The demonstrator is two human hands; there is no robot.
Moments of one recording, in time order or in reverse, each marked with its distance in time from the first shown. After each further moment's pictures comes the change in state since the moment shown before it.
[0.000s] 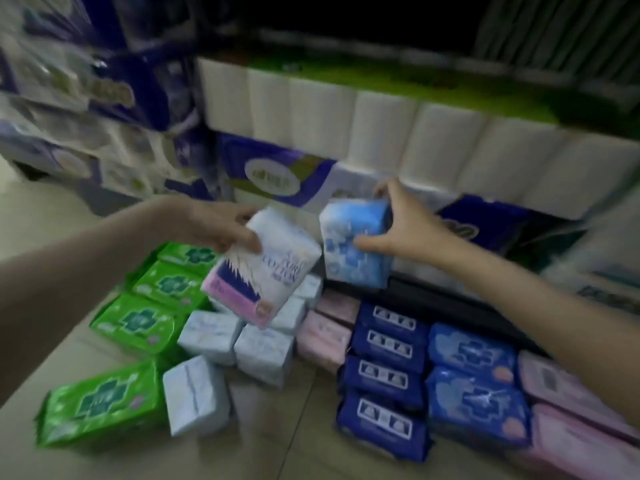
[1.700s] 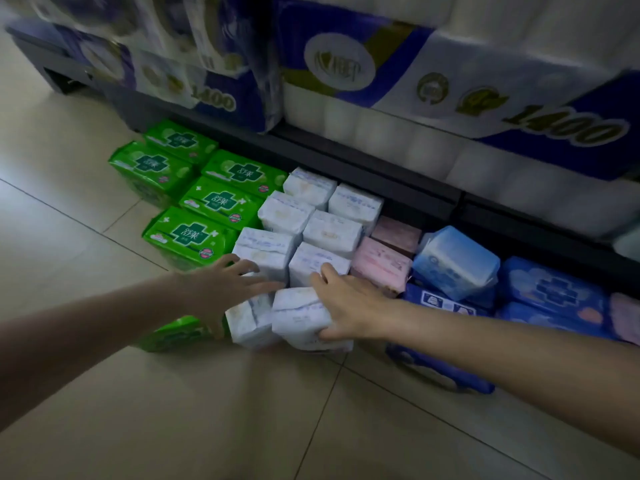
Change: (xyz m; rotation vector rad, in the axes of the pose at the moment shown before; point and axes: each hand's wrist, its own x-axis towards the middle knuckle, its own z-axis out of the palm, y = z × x) left_hand -0.040 -0.186 0.098 1.389 -0.413 0.105; right_hand -0.057 -0.009 0.234 -0.429 -0.586 -0.315
